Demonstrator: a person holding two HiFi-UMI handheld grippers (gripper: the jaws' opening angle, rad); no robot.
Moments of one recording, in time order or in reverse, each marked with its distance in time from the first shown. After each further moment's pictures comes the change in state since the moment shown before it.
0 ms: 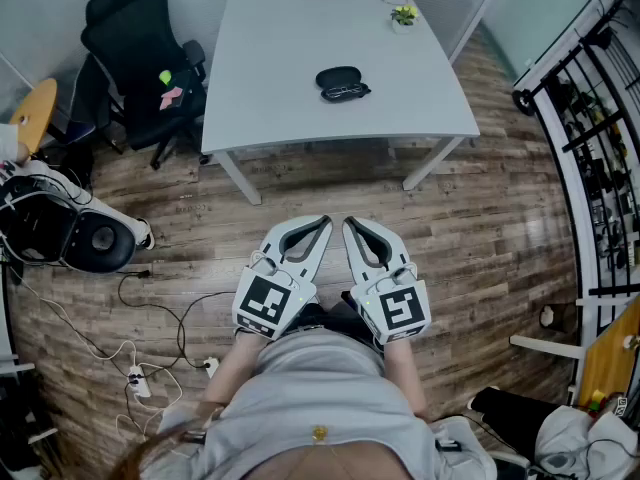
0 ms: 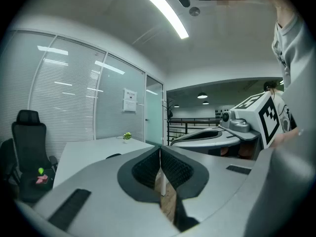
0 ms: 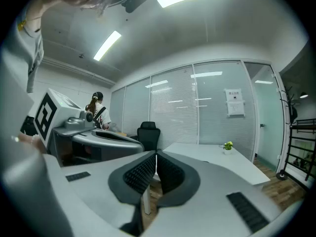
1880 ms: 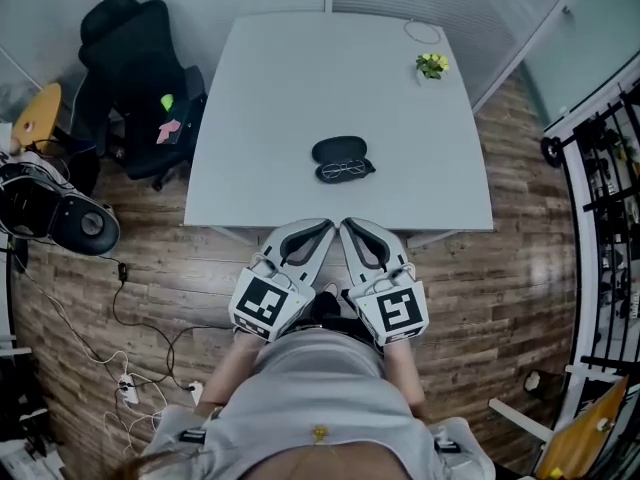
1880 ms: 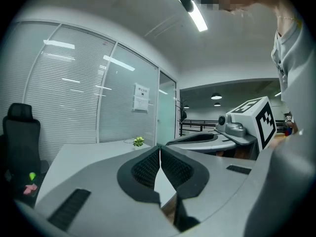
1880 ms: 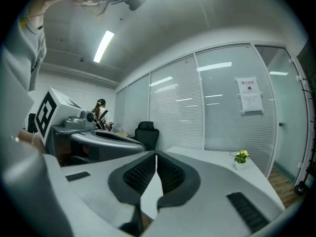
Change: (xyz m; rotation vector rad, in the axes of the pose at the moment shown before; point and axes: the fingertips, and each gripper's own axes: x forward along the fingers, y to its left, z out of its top) left arm 0.225 0.159 0.051 -0.059 -0.006 0.079; right arm 0.204 -0.194 0.029 -0.023 -0.015 0.161
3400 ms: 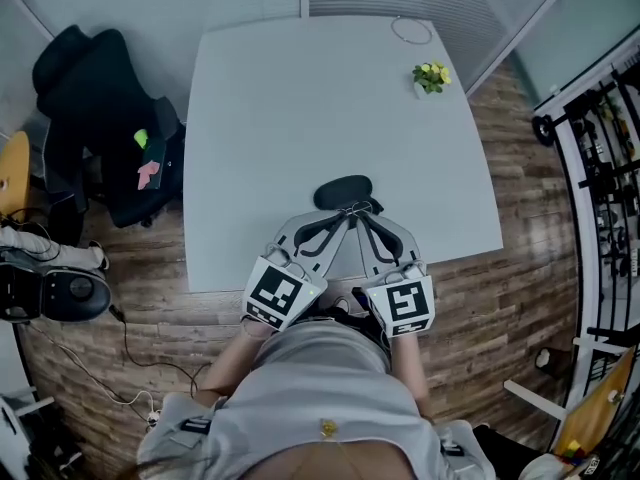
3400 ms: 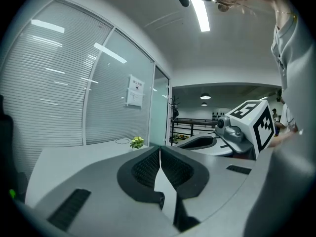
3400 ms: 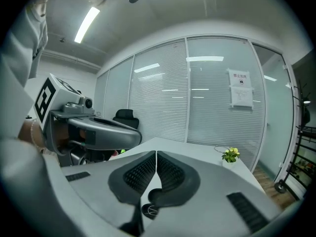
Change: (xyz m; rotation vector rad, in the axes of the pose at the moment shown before) left arm 0.112 0.126 0.008 0.015 0.035 -0.190; right arm 0.130 -0.102 -0.021 0.009 0.143 -0.206
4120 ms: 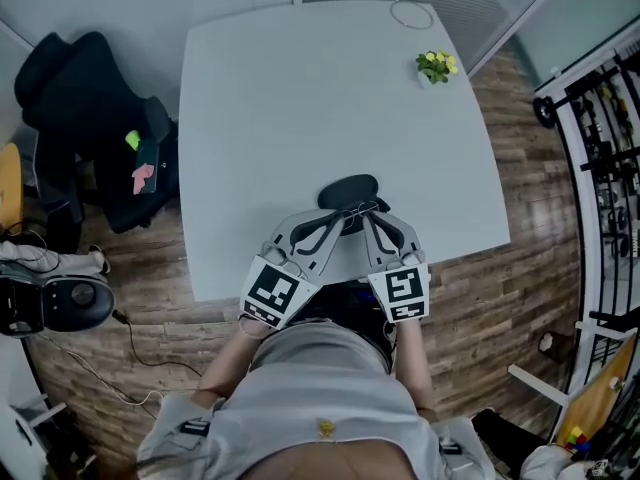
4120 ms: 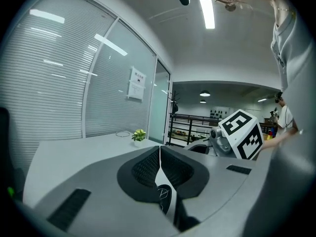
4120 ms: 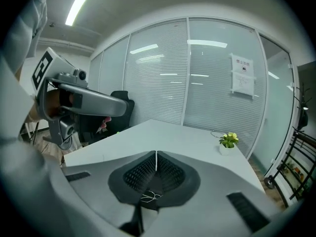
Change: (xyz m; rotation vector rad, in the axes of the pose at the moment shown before) left arm 0.013 0.037 -0.025 -0.031 0.066 -0.032; right arm 0.044 -0.022 -0.064 -0.014 0.199 -0.038
